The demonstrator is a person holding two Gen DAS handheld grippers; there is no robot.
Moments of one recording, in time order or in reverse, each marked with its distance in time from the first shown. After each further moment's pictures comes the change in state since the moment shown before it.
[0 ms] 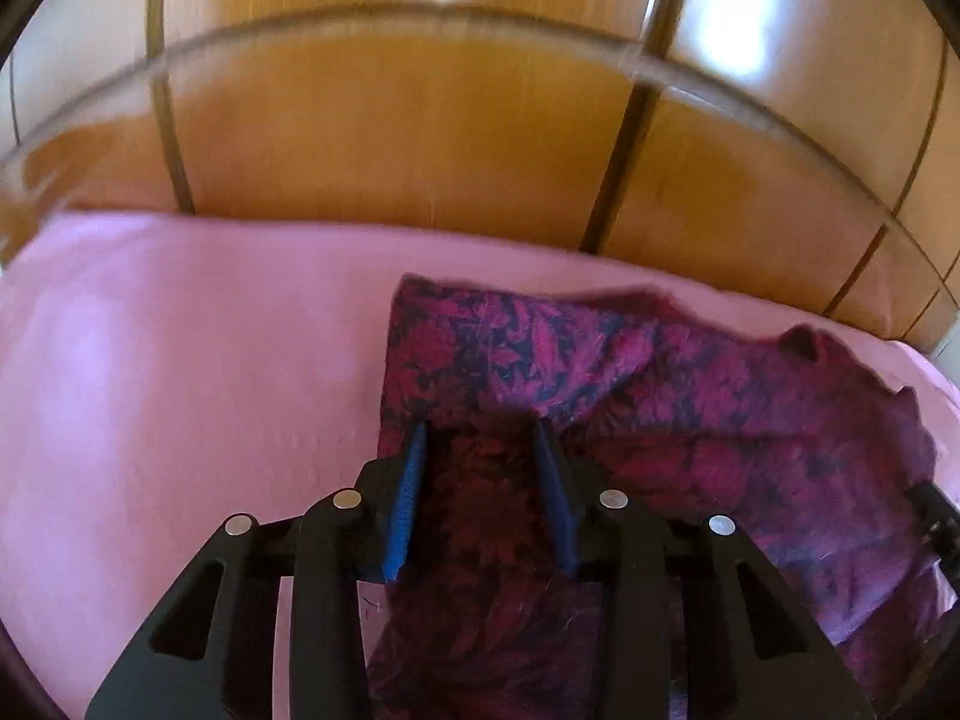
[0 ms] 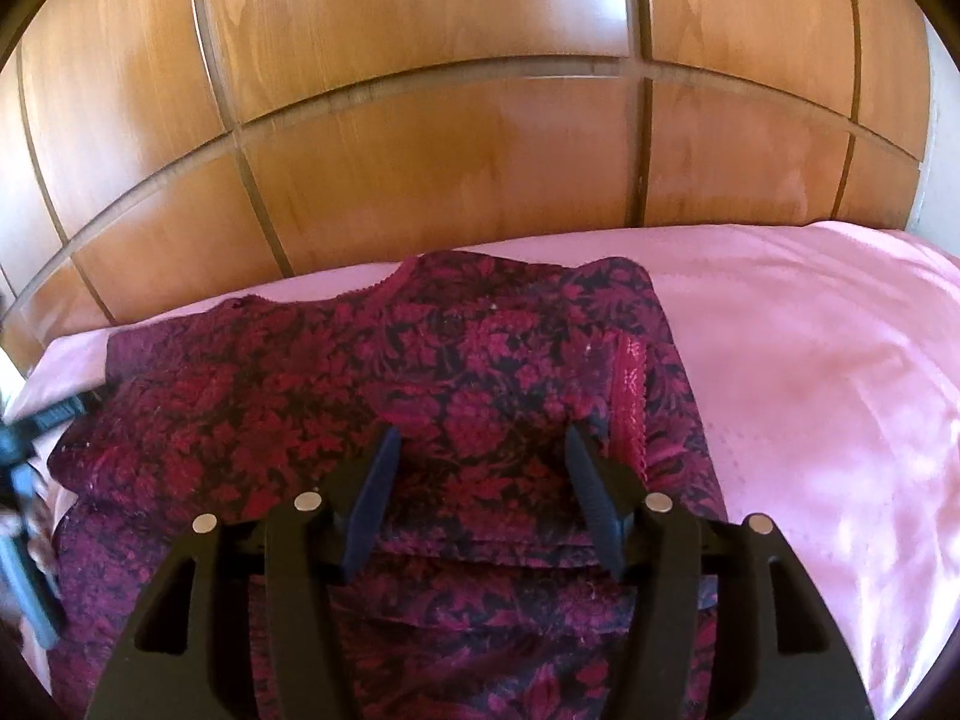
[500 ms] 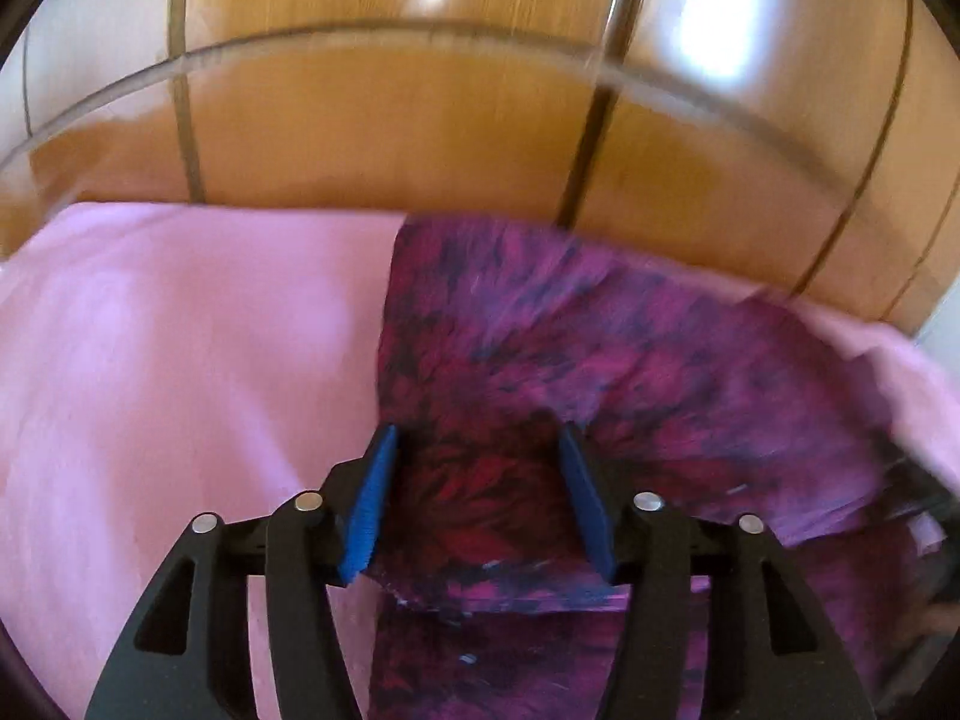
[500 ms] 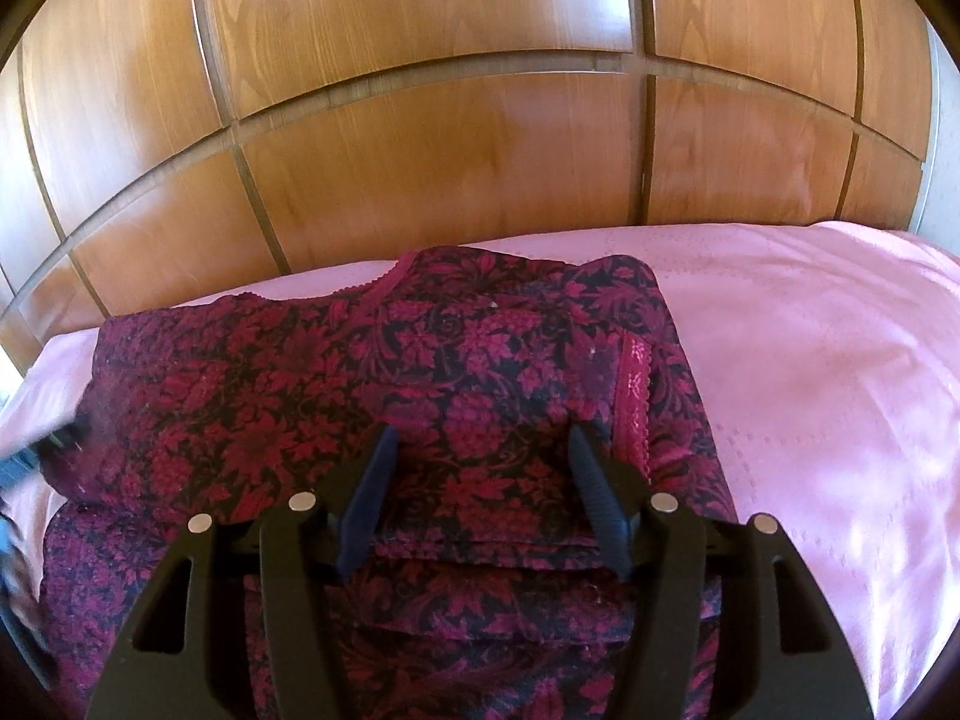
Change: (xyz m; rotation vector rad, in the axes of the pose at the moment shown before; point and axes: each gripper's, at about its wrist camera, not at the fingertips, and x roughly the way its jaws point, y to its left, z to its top) left arm -0.025 0.000 -0.030 0.023 -0.001 0.001; right arm 0.005 -0.001 0.000 -0.002 -0.009 -0.002
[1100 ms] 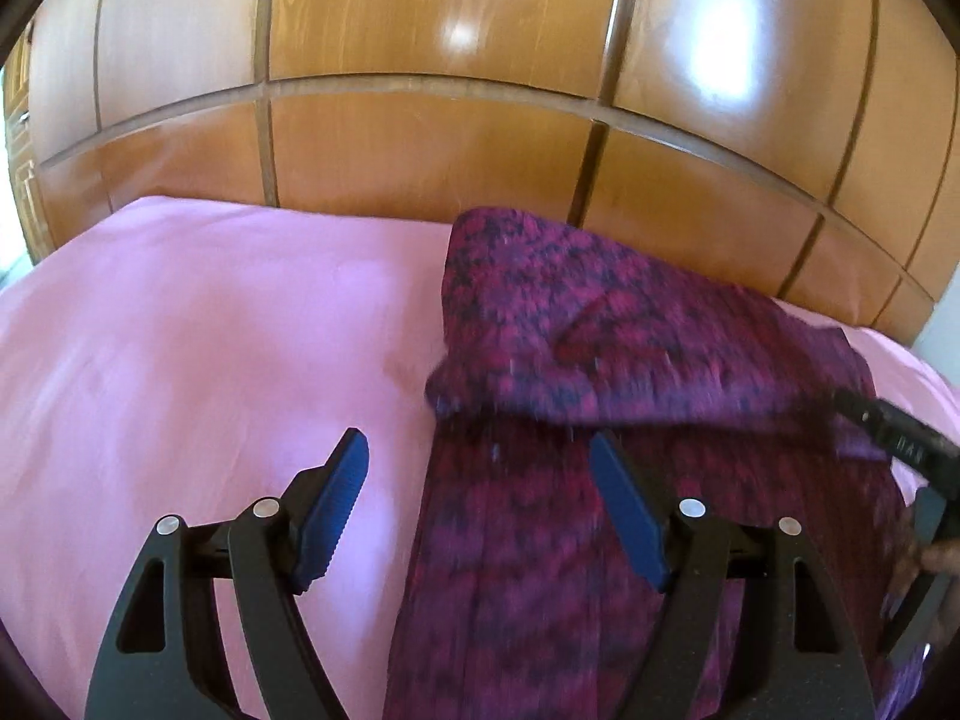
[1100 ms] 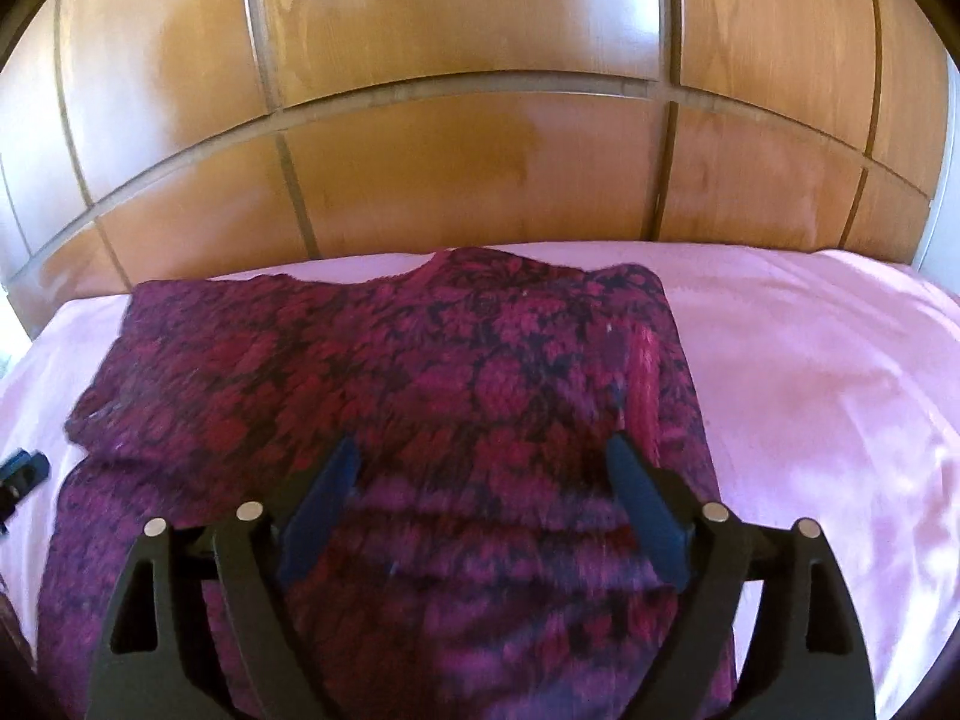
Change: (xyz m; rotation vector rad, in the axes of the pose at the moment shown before) left arm -0.096 0.000 -0.059 -0.016 -0.097 0.027; right arm -0.035 0.013 -0.010 -0.078 0.008 0.015
